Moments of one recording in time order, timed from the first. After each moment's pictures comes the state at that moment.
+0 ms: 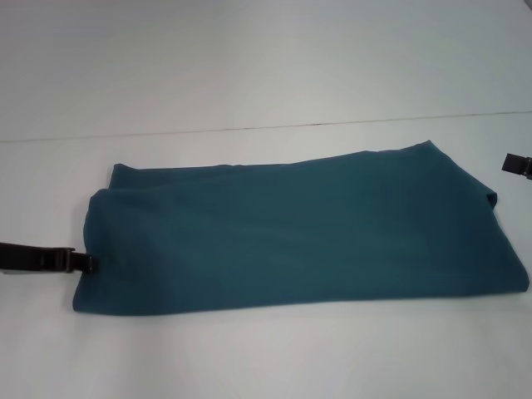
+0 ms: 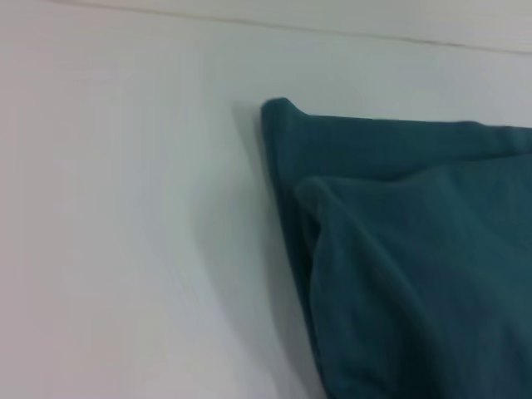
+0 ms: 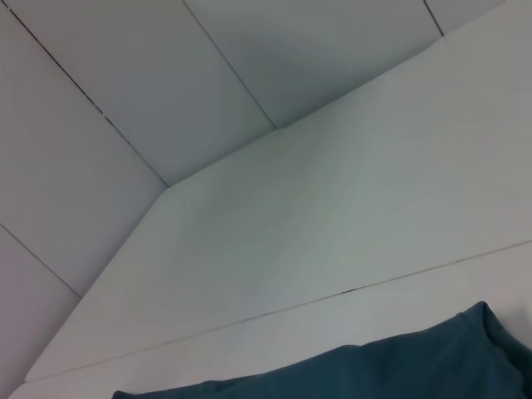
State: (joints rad) left arm -0.63 -2.11 0.69 0.91 2.64 1.22 -2.39; right arm 0.42 1.97 -0.38 -0.78 -2.03 -1.43 1.98
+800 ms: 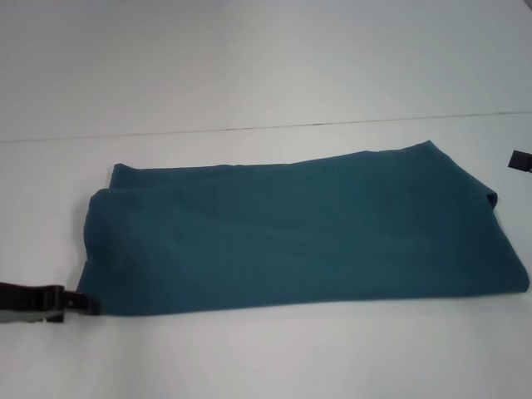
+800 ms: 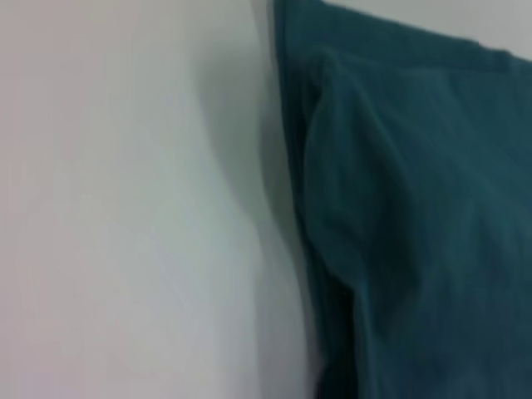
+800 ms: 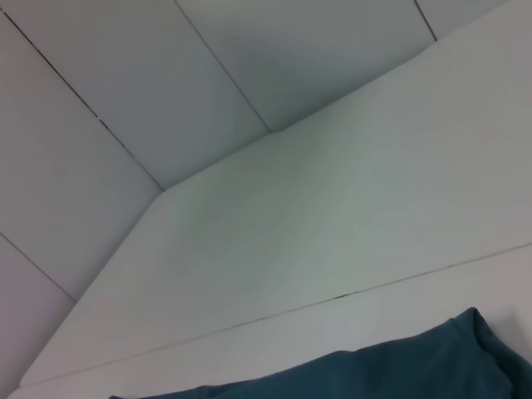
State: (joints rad) left arm -0.57 -2.11 0.69 1.00 2.64 1.43 -2.51; right arm 0.42 1.96 -0.37 -0.78 -2.03 -1.43 1.99
